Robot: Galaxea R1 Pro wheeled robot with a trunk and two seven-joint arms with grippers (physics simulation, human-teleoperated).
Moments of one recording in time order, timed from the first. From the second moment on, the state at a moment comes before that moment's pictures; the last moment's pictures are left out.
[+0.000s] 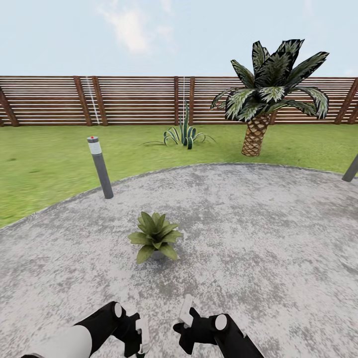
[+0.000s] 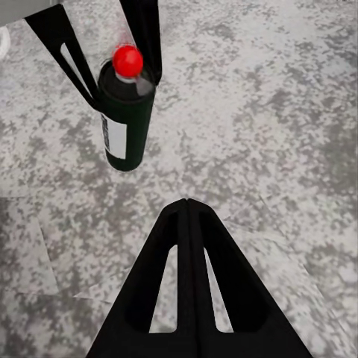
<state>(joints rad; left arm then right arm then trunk) -0.65 0.00 -0.33 -0.24 -0.78 -0.05 -0.78 -0.38 0.17 0.12 -0.70 0.70 -0.04 0.76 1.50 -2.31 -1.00</state>
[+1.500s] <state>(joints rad) -0.65 -0.08 -0.31 -0.23 -0.76 -0.06 -0.86 -0.38 0.17 0.15 -0.70 0.70 -0.04 0.76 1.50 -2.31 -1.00</state>
